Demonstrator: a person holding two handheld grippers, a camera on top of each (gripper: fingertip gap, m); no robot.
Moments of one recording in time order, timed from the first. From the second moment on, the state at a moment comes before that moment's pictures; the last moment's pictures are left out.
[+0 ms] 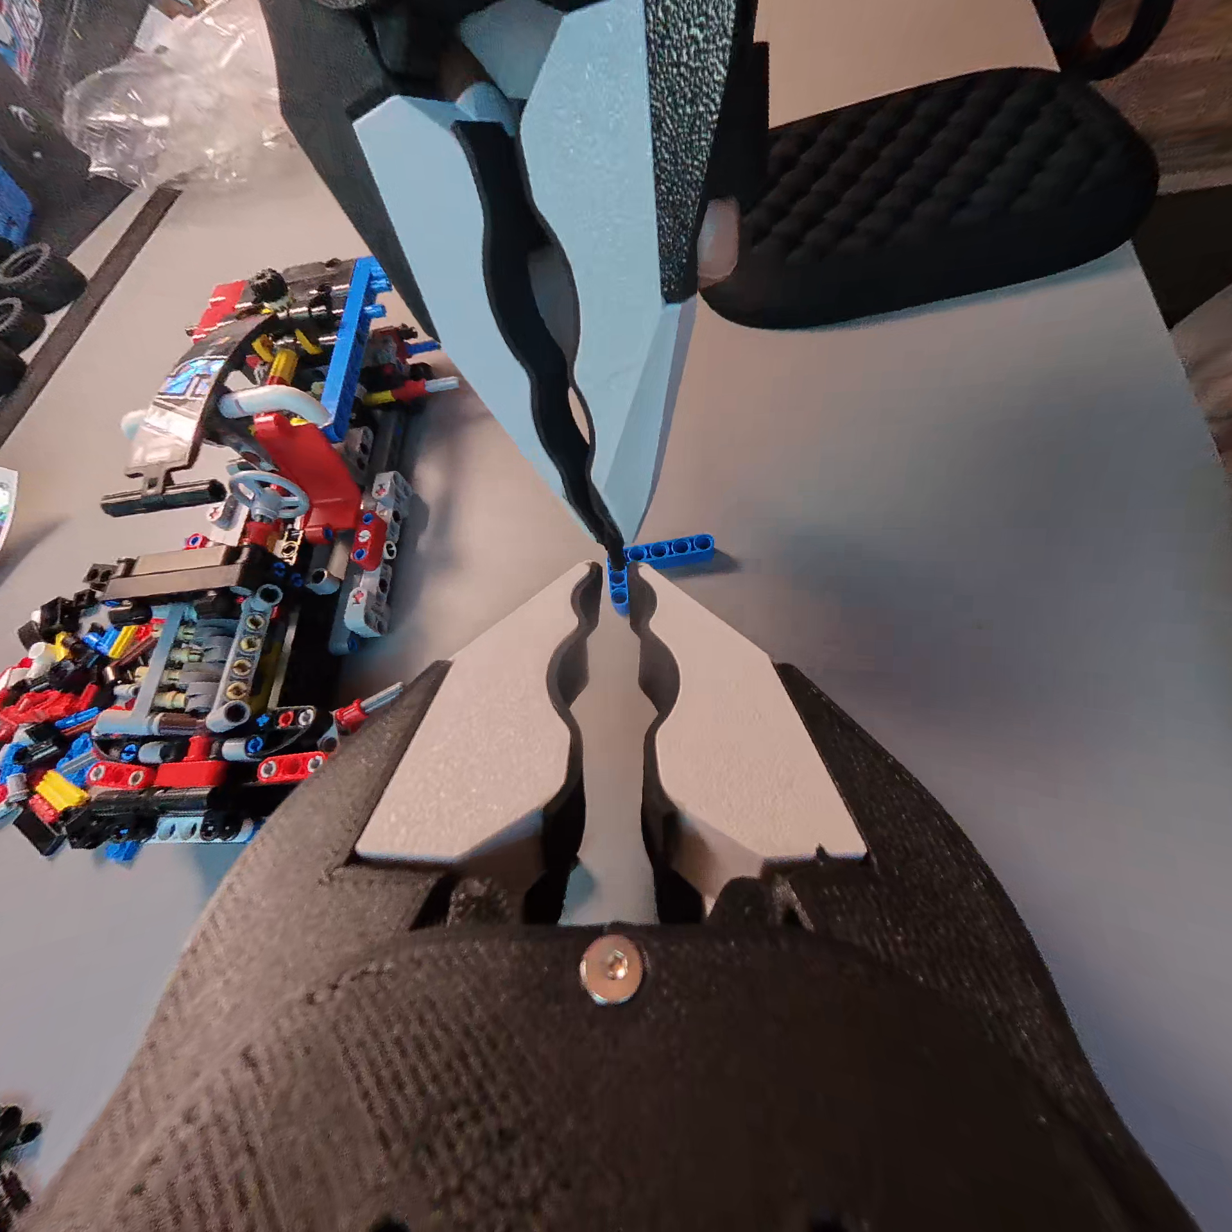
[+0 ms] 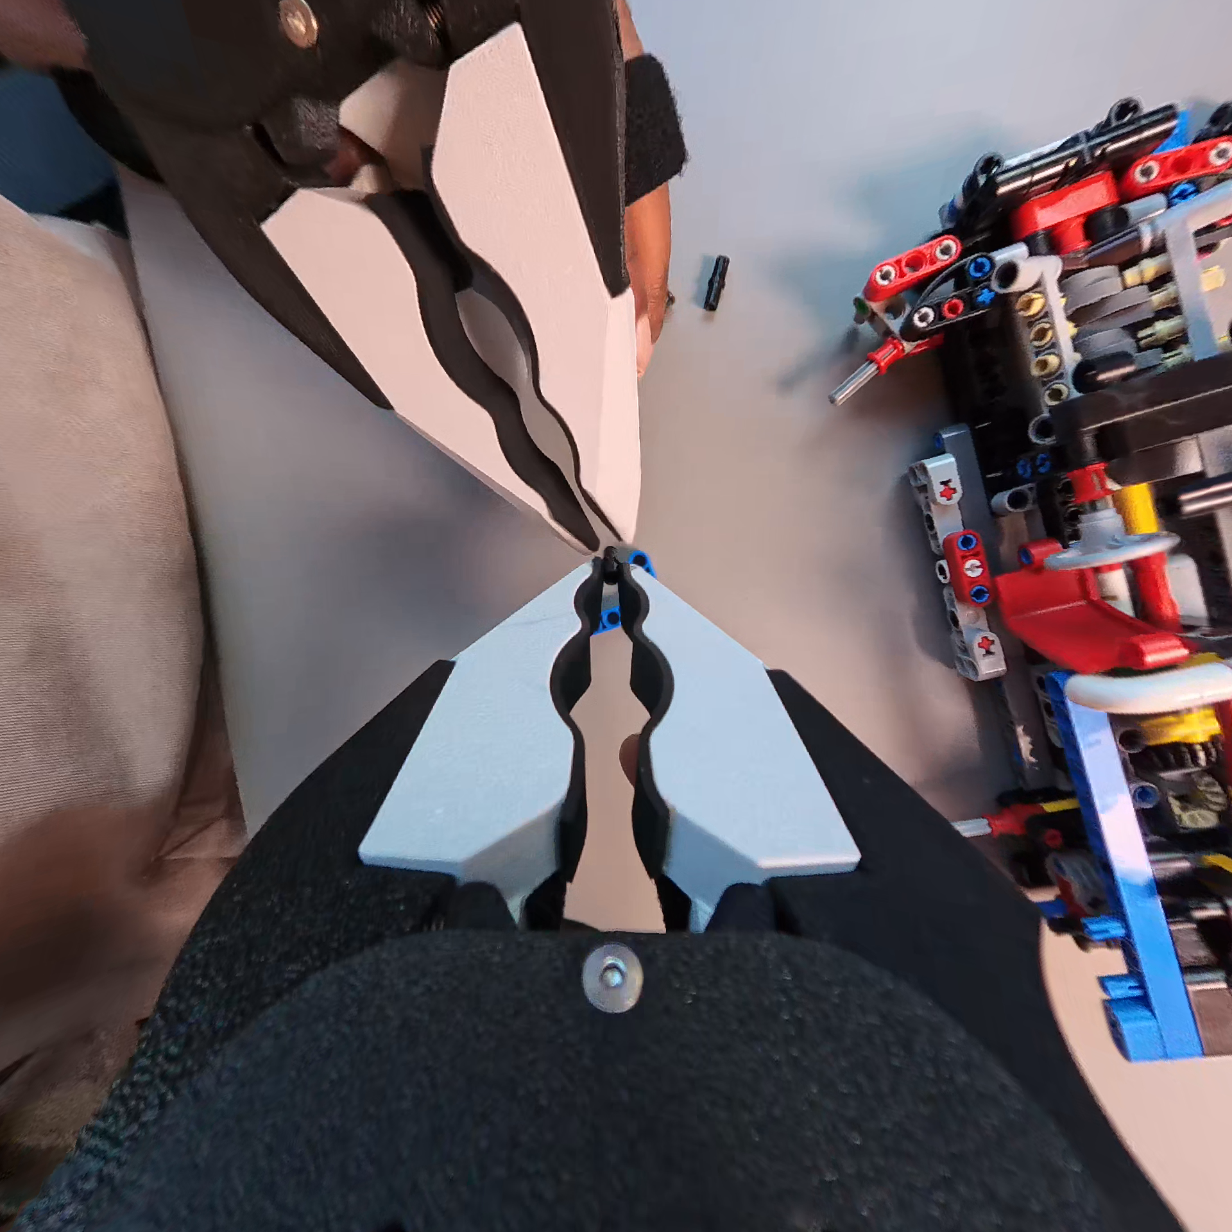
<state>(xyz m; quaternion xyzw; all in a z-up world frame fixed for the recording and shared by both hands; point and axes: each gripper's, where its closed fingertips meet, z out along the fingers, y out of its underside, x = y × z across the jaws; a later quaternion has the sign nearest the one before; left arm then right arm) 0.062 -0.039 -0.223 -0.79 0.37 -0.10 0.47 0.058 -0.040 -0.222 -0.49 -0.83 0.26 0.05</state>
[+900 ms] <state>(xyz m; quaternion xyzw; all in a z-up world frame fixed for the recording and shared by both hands) 0.064 -0.052 -0.240 -0.83 0.35 -0.10 0.42 0.056 -0.025 -0.238 -0.48 -0.84 0.22 0.09</state>
